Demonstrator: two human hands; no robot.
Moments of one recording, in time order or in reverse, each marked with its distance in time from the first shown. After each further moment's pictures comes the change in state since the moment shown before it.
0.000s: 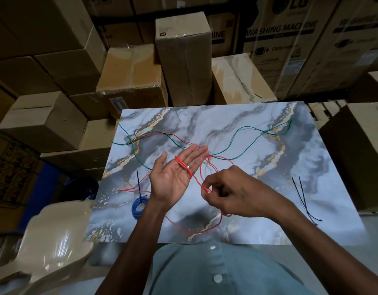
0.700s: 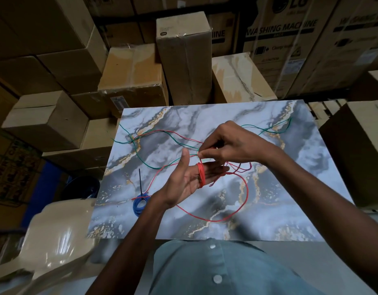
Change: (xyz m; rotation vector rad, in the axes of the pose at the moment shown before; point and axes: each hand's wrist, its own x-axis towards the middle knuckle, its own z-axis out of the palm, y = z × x) left_hand -0.011 -0.002 0.025 0.419 -0.189 -0.259; right_hand 0.063 0.014 -0.058 -0.131 0.117 -0.253
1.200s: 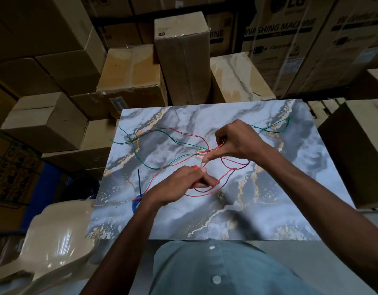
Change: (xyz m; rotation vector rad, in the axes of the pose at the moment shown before) left_hand -0.007 0.012 -0.001 0.574 0.208 -0.146; right_hand 0.001 0.060 0.012 -0.277 0.190 0.091
